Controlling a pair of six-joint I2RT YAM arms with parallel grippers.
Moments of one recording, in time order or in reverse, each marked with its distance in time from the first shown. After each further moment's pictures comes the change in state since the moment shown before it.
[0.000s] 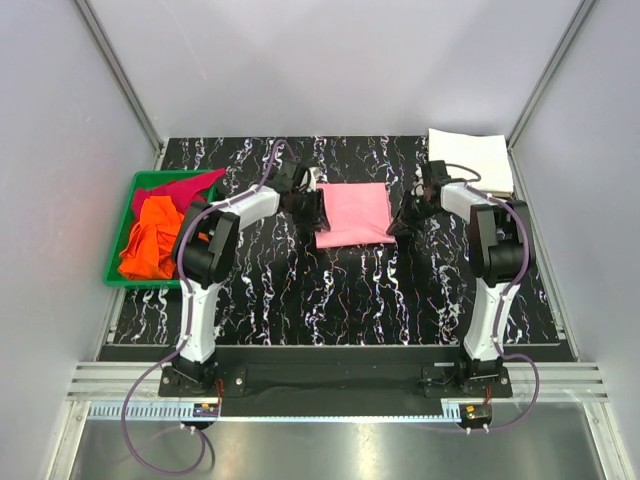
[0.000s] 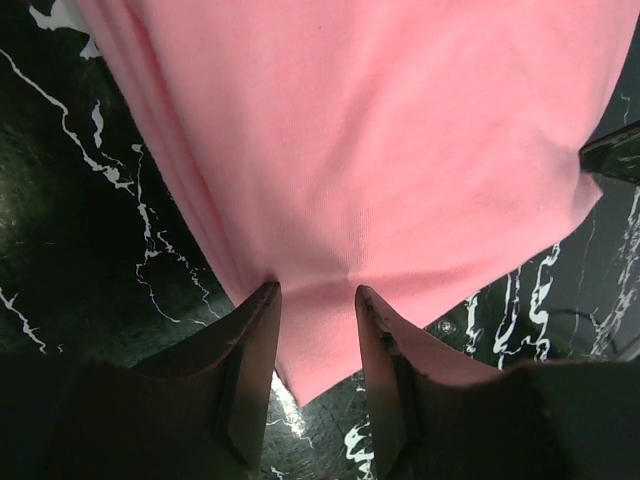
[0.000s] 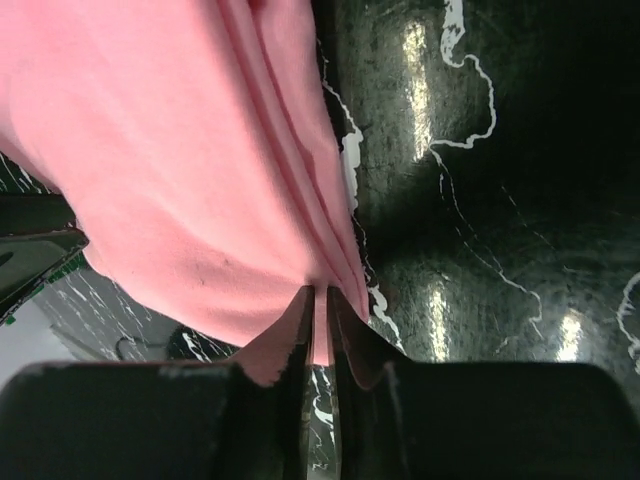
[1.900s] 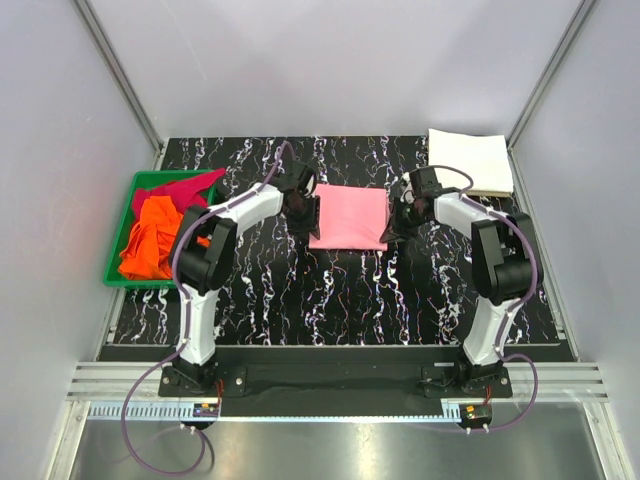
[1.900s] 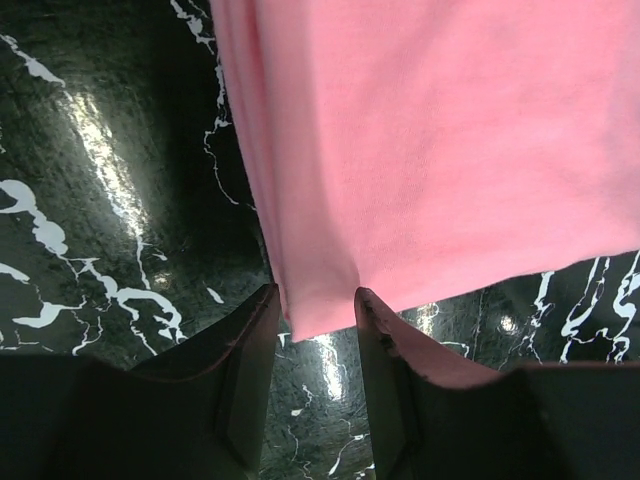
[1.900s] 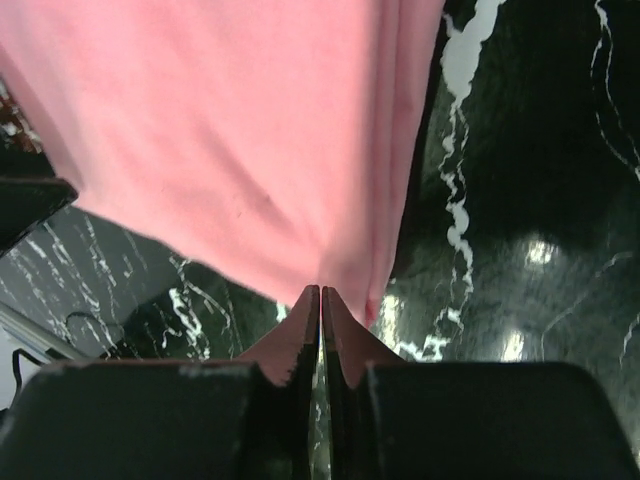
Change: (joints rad) left arm -0.048 -0.059 0.027 -0.252 -0.218 0.022; right arm 0.101 -0.140 -0.137 0.055 0.072 -0.042
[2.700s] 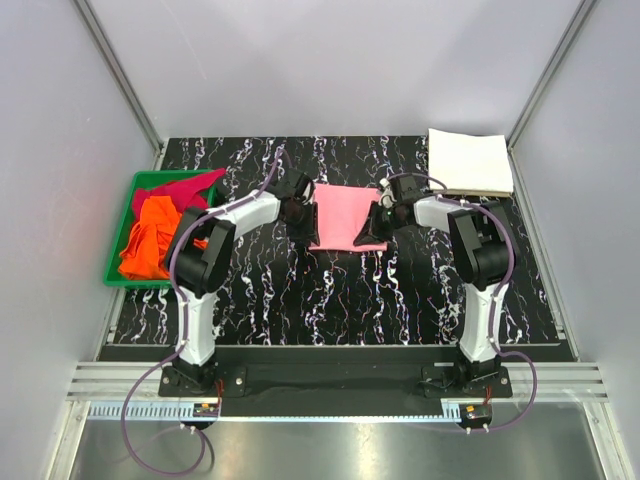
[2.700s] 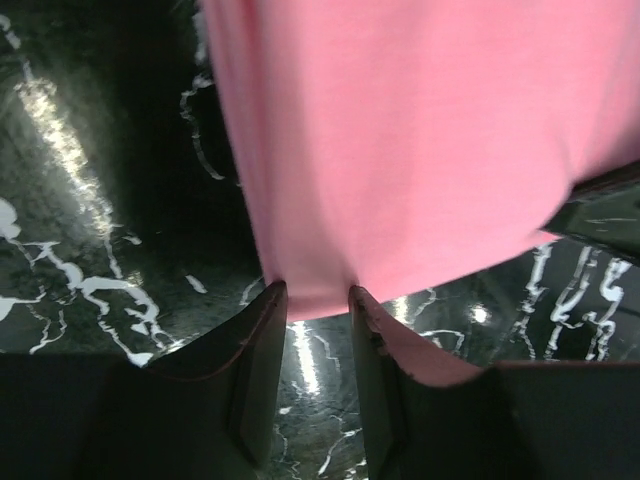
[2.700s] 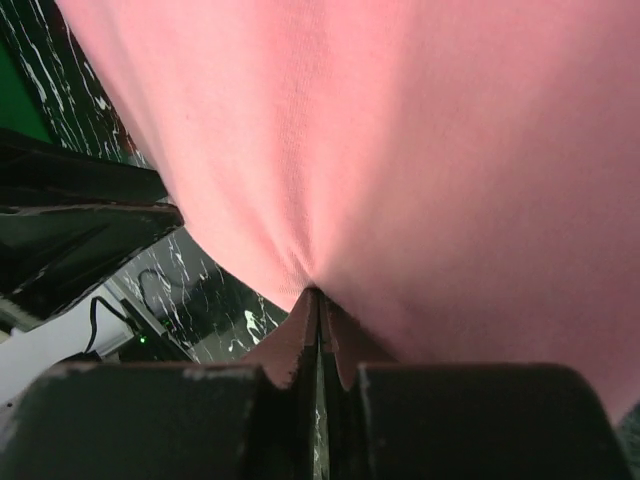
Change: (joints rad) left arm 0.005 -0.040 -0.104 0.090 0.058 -0.039; right arm 0.081 0.122 0.016 0.193 -0.197 0.098
